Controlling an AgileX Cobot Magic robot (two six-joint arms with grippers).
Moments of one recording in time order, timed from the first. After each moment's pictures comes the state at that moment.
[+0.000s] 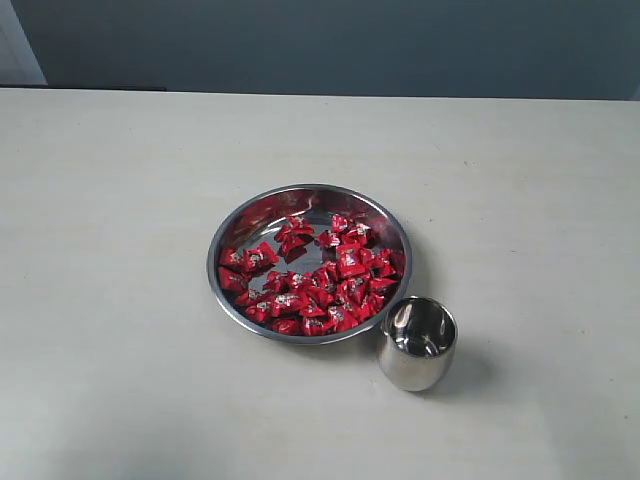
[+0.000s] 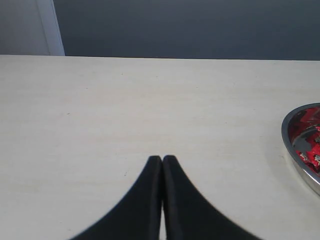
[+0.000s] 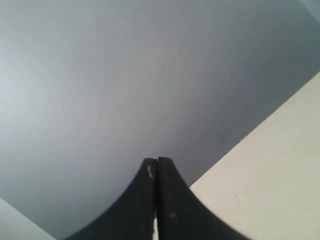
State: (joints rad) left arm 0.10 0.10 0.00 0.00 0.24 -0.06; right arm -0.03 0.15 0.00 0.11 -0.17 0.73
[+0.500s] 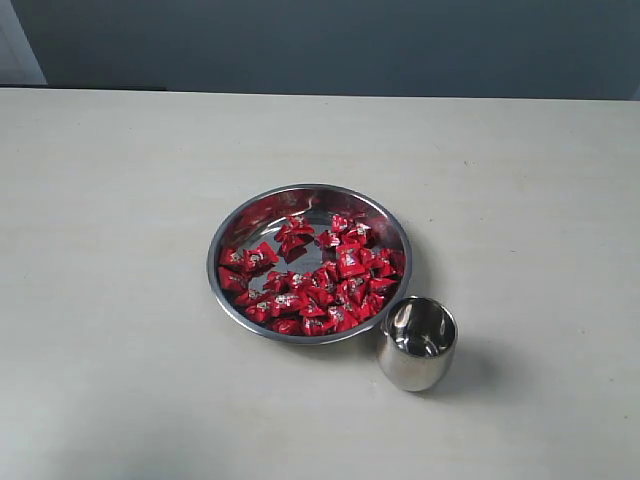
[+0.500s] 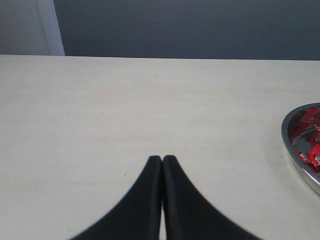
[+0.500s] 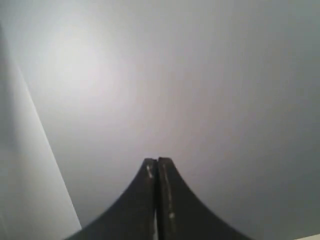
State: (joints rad) left arm 0.10 0.10 0.00 0.00 0.24 -0.06; right arm -0.03 0.15 0.00 -0.36 -0.53 0.88
